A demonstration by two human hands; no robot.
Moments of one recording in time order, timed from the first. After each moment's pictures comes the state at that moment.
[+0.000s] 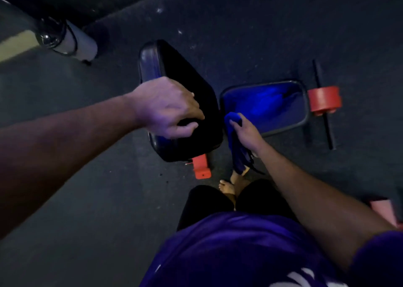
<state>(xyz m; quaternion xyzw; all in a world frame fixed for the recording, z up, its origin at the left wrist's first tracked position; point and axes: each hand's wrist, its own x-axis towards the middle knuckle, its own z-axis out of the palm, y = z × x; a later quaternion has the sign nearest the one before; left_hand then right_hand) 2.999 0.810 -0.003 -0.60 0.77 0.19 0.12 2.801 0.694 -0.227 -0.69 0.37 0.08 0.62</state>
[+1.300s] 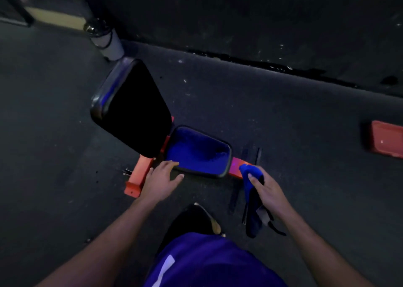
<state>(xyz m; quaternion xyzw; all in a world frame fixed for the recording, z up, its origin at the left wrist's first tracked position) 2.656 0.720 -0.115 -0.94 0.08 0.24 -0.22 2.553 0.406 -0.085 -0.84 0.23 0.15 0.47</state>
